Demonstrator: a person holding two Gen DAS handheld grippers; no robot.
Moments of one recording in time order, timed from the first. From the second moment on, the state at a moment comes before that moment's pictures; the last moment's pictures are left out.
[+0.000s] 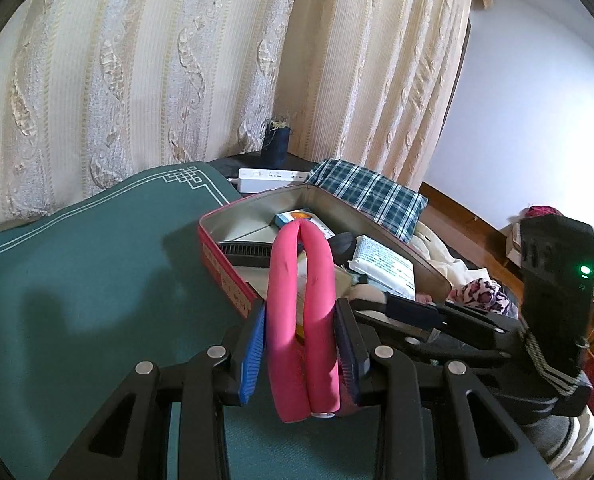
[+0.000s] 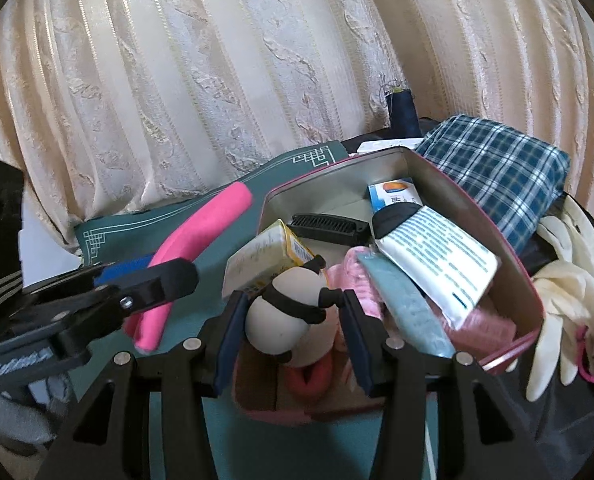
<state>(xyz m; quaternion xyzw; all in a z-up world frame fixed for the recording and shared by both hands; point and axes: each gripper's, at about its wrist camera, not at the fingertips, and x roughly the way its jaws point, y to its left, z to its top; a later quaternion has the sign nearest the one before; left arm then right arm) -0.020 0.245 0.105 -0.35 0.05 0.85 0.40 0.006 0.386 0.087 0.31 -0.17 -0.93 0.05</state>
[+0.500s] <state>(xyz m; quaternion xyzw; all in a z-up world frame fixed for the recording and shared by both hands) -0.025 0.269 0.104 -0.36 0.05 0.83 0.43 0.007 0.413 0.086 0.31 -0.17 -0.94 0.00</state>
